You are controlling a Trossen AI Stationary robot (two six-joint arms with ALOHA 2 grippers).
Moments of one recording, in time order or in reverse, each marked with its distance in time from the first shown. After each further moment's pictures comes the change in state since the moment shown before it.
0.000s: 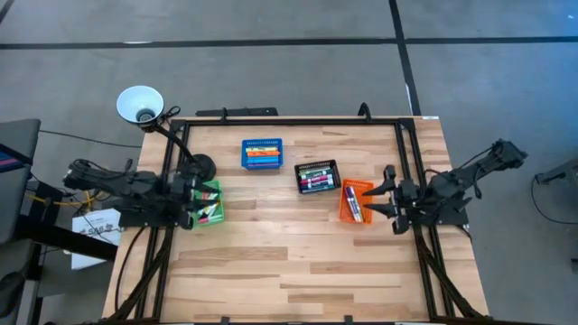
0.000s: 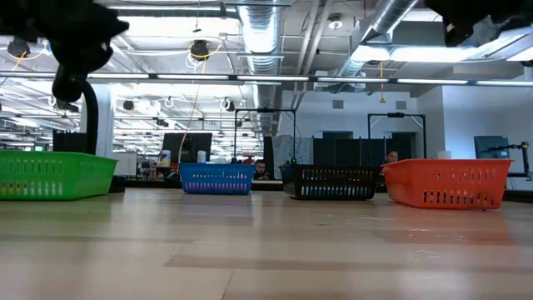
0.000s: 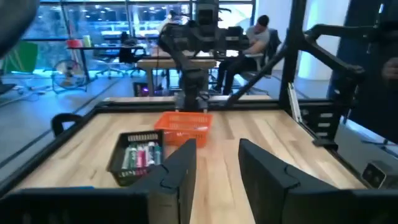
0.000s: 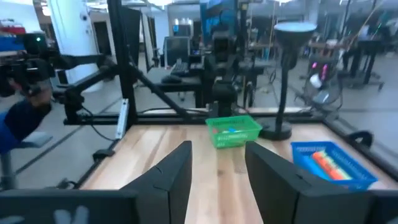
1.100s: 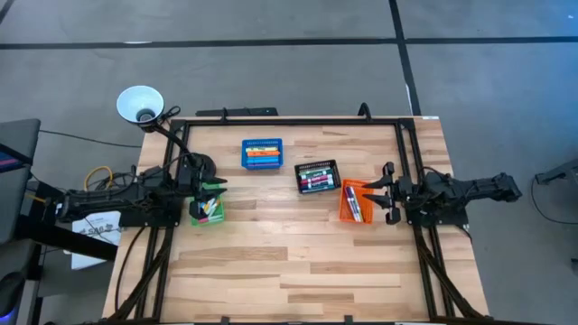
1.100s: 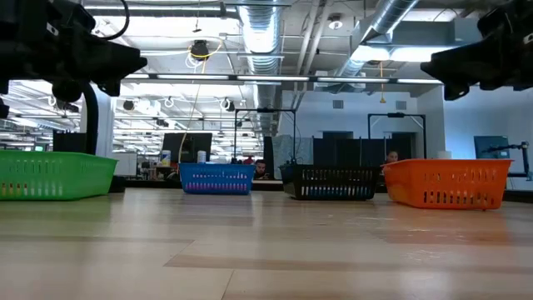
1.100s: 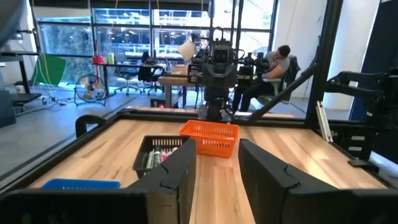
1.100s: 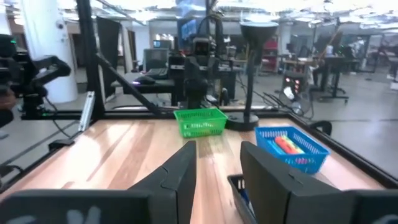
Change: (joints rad) left arm 0.434 -0.069 -0.258 0.301 0.362 -0.047; right arm -0.351 -0.440 -0.349 -0.014 -0.257 -0.063
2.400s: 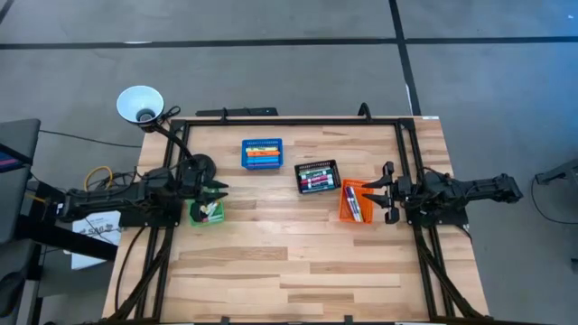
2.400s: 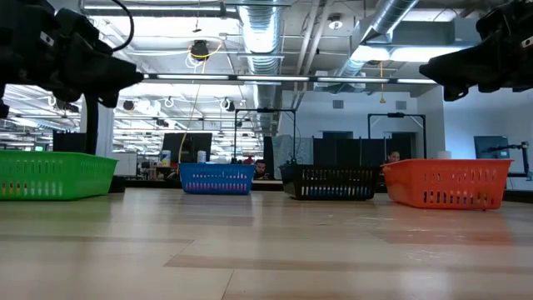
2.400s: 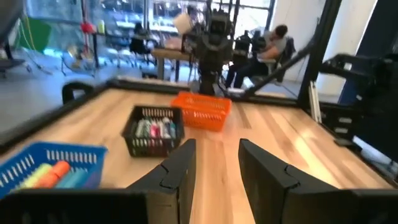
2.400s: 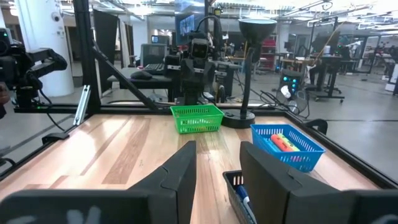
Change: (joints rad) left arm -0.007 -0.008 0.001 -0.124 0.023 -0.054; right arm -0.020 0.009 -0.002 -0.007 -0.013 -0.025
